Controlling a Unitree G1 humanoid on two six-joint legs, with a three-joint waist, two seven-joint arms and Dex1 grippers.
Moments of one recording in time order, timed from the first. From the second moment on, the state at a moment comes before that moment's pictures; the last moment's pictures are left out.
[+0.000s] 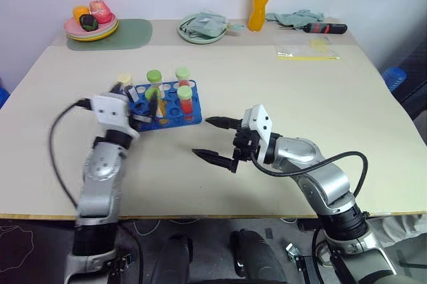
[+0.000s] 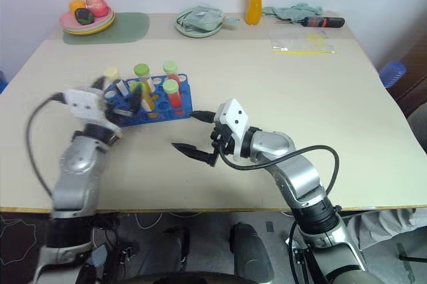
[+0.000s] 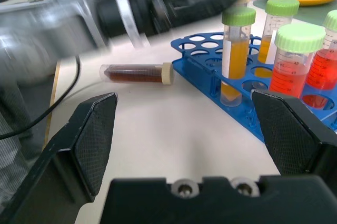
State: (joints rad) left arm -0.20 0.36 0.25 -0.33 -0.28 0.18 -0.19; right arm -0.41 -0.37 0.25 -0.35 0.39 0.52 0.77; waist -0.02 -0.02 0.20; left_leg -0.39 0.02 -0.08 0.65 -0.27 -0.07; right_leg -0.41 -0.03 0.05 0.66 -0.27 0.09
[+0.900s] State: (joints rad) left arm -0.62 1.22 -0.34 -0.17 -0.57 1.36 -0.64; right arm -0.43 -0.35 0.27 -0.31 0.38 0.50 0.79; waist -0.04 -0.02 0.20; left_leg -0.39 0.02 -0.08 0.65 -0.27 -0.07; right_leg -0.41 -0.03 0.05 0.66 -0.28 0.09
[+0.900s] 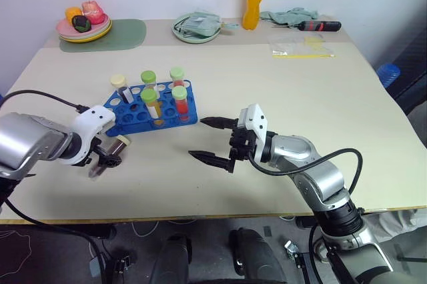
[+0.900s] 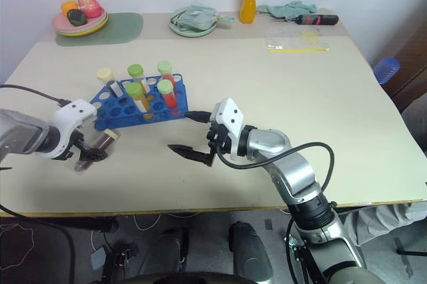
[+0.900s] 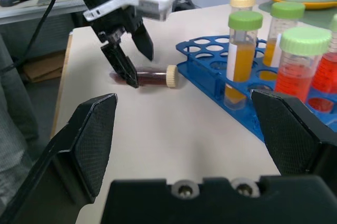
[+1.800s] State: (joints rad) left arm -0.22 0.51 0.38 -0.41 -0.29 0.53 -0.27; right arm -0.42 -0.36 0.26 -0.32 0.39 0.51 0.80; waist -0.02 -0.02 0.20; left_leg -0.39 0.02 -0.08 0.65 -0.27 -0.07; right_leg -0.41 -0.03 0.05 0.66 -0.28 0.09
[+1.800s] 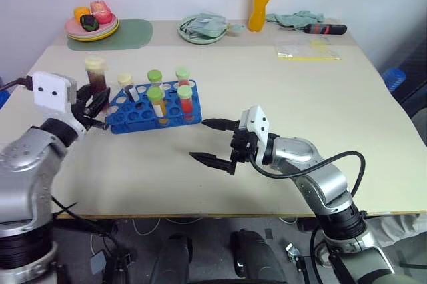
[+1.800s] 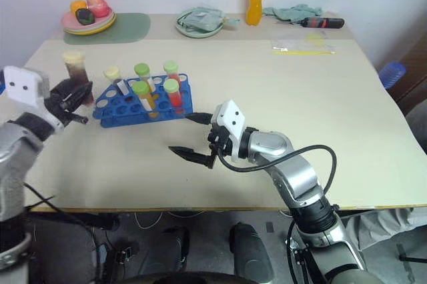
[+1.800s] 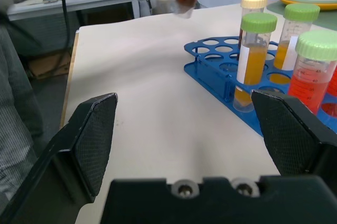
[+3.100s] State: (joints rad) left arm -0.23 0.29 0.21 -0.08 -0.17 0.10 -0.22; right arm -0.43 -0.36 0.26 -0.32 0.38 0.52 0.78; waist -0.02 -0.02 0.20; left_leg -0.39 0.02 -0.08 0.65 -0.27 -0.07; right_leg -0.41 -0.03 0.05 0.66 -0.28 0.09
